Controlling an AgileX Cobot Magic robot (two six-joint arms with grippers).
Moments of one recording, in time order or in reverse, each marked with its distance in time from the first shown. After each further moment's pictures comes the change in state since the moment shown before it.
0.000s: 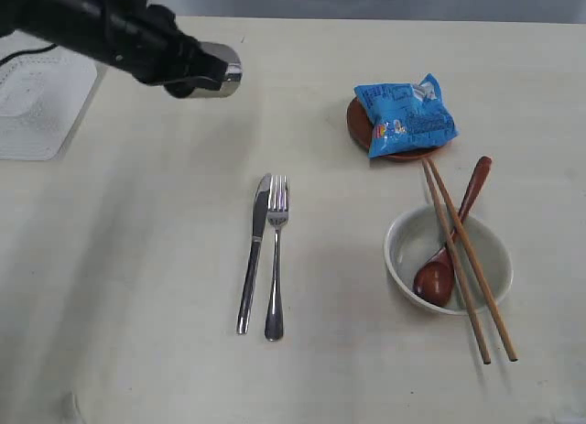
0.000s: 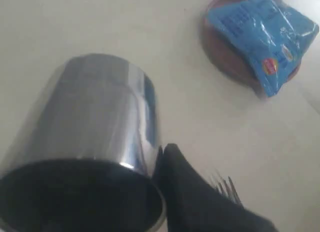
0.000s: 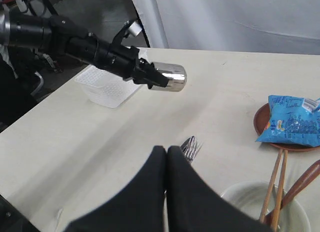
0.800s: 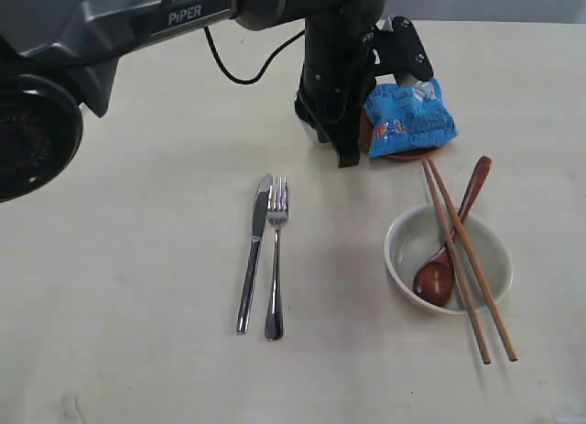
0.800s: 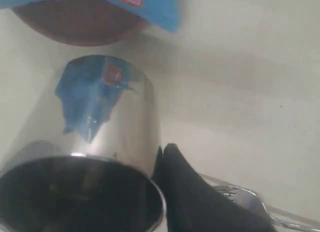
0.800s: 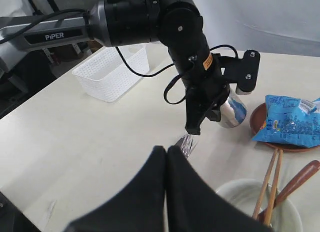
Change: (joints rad) left arm -0.510 0.531 -0.948 1.102 0.694 -0.468; right arm 0.000 0.000 0.000 0.000 0.013 -0.039
